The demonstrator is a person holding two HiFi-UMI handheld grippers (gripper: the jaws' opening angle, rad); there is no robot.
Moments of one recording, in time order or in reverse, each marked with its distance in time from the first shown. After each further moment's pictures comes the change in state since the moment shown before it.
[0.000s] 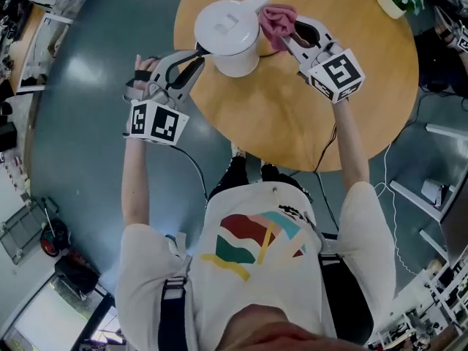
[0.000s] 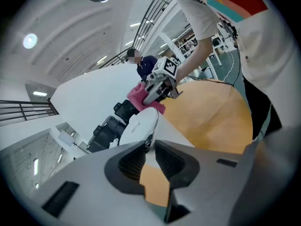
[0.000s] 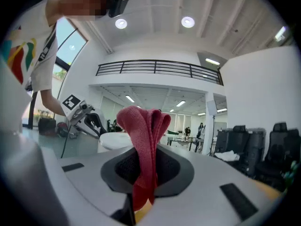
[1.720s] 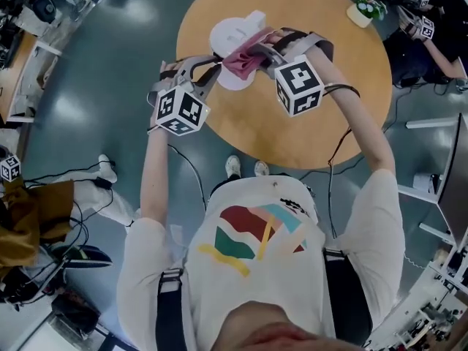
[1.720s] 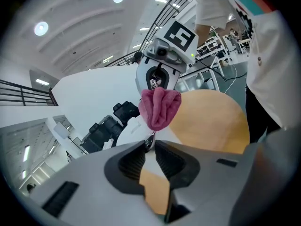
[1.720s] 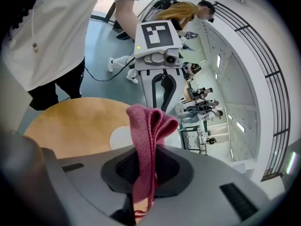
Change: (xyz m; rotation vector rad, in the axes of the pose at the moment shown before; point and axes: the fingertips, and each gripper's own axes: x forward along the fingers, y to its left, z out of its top) left arm -0.006 -0.001 0.002 -0.112 -0.068 -0.045; right arm 0.024 0.118 0.011 -1.164 0.719 0.413
